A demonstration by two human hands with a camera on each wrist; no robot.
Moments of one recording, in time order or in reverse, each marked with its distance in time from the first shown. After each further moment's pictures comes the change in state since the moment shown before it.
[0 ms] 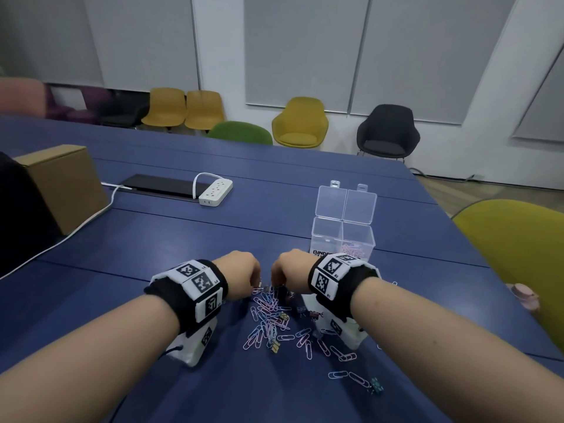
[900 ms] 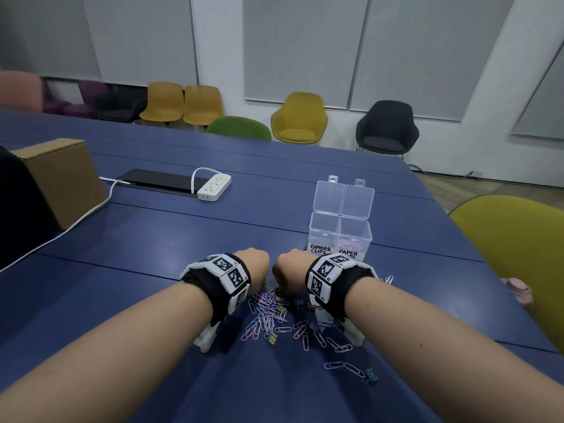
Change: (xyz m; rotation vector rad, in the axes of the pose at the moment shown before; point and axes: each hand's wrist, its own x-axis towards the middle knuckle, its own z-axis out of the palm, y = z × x) left_hand 0.023 0.027 0.011 0.150 -0.045 -0.072; right_hand -0.009 -0.004 0.007 -0.066 -0.018 0.071
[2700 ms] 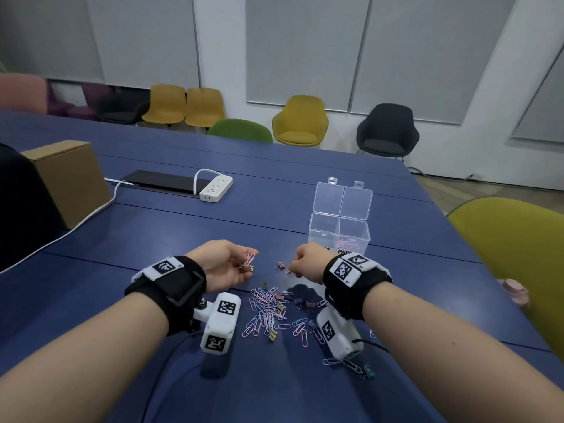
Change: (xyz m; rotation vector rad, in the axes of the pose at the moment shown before) left_hand -0.030 -0.045 0.001 -1.957 -0.133 -0.236; right_hand -0.006 0.026 0.006 0.623 0.155 0.284
